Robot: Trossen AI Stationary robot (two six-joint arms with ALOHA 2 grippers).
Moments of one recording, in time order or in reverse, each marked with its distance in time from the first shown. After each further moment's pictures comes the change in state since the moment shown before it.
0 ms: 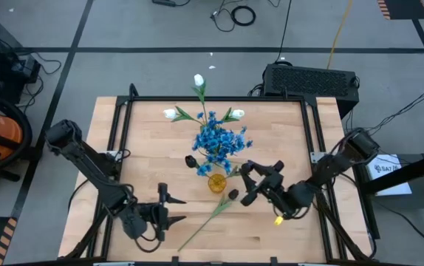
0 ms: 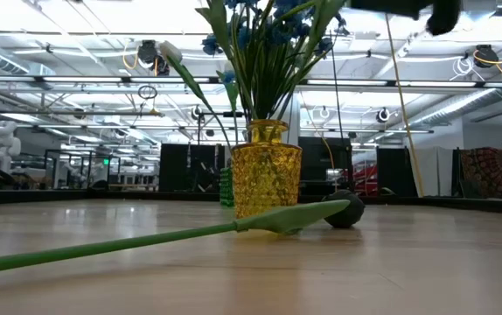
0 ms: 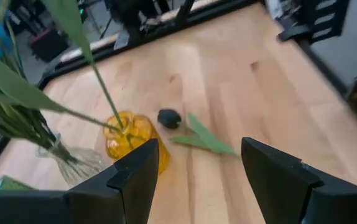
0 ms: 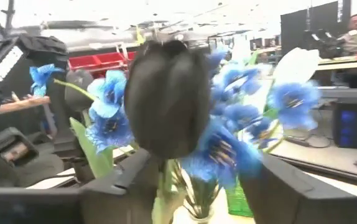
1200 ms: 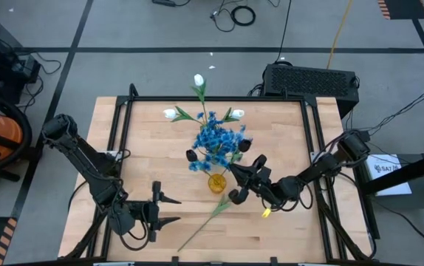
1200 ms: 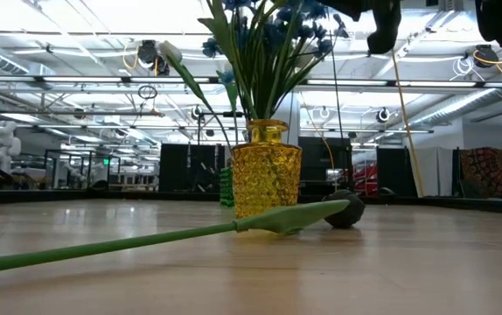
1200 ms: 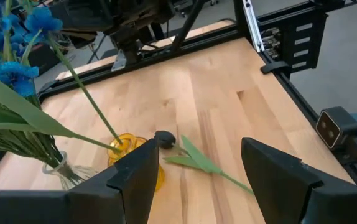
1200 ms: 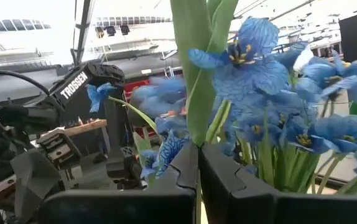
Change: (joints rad) left arm -0.042 -0.109 0.000 0.000 0.000 0.021; right arm -0.141 0.090 0.001 0.091 -0.353 0.129
